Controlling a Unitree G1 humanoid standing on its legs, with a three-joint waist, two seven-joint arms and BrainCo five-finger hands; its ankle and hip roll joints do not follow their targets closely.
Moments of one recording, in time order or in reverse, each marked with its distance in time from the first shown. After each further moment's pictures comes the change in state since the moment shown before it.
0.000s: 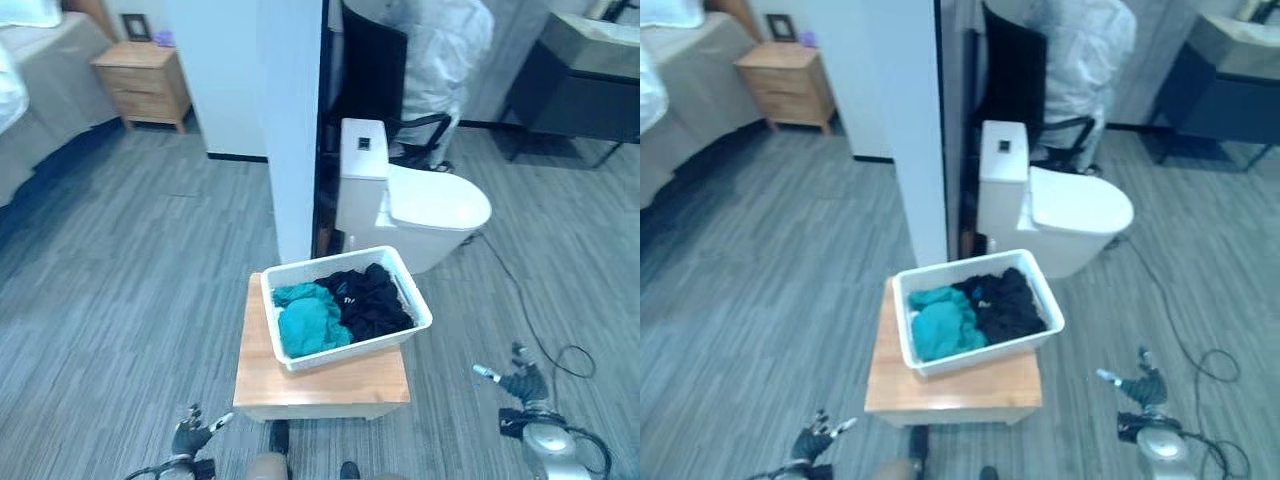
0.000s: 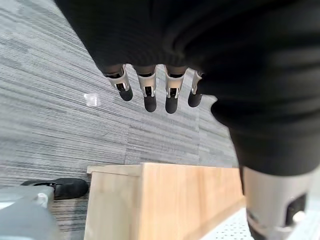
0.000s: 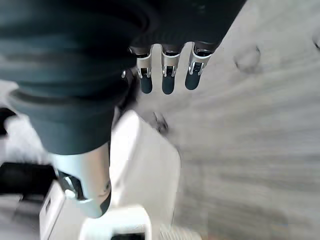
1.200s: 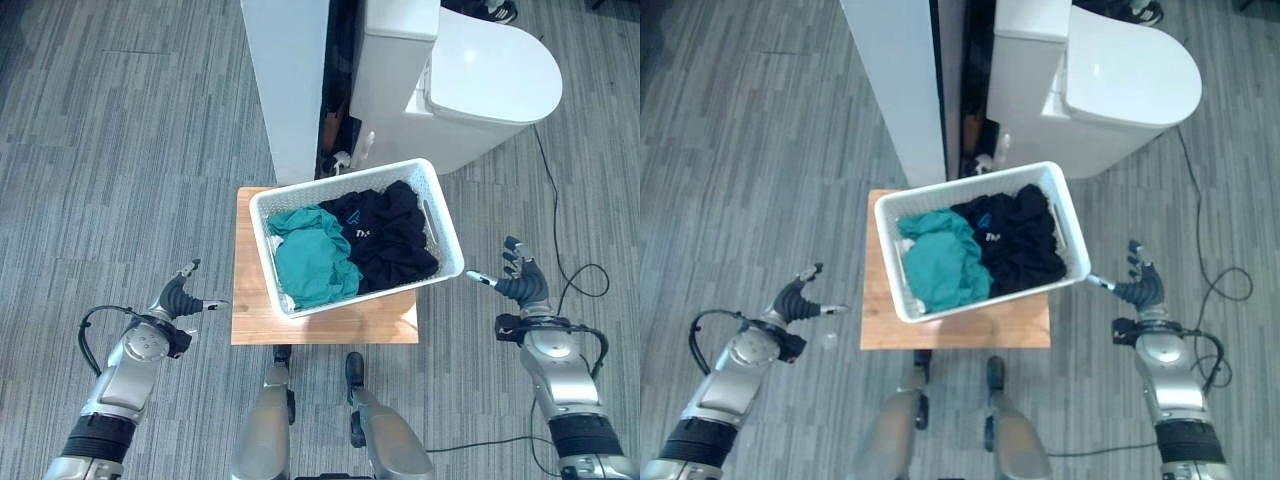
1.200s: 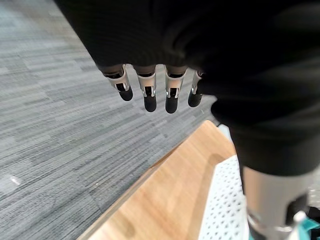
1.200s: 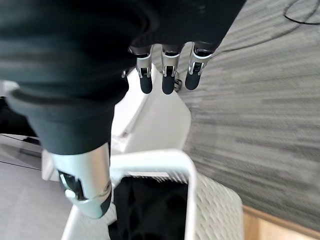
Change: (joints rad) left arm -0.398 0.253 -0.047 -0.473 0.494 0.399 -0.127; right arm -0.343 -0.060 0.075 -0.112 0.039 0.099 0.084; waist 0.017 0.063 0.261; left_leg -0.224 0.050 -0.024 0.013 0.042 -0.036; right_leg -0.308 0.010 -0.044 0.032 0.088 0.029
